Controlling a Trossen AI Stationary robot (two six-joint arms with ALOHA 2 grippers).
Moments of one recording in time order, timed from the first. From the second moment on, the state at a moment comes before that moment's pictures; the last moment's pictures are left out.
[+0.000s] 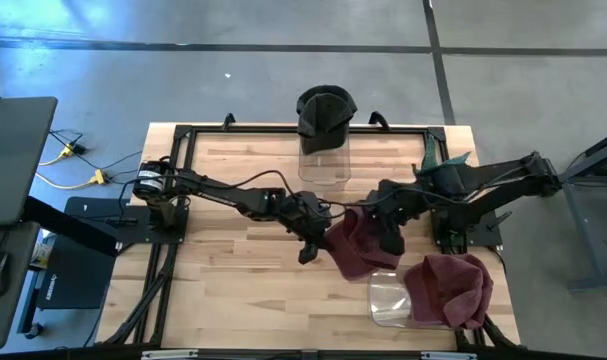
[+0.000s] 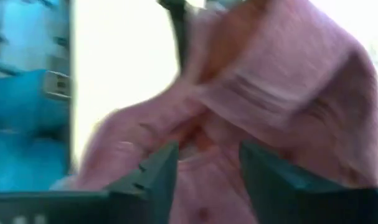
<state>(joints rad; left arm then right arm) -0.08 1.83 1.26 0.04 0.33 -0.32 0.20 1.25 1.28 -1.01 -0.03 0.40</state>
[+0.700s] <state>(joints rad) -0.08 1.83 1.26 0.03 0.34 -0.28 0.11 1.20 1.18 -1.09 0.22 0.37</state>
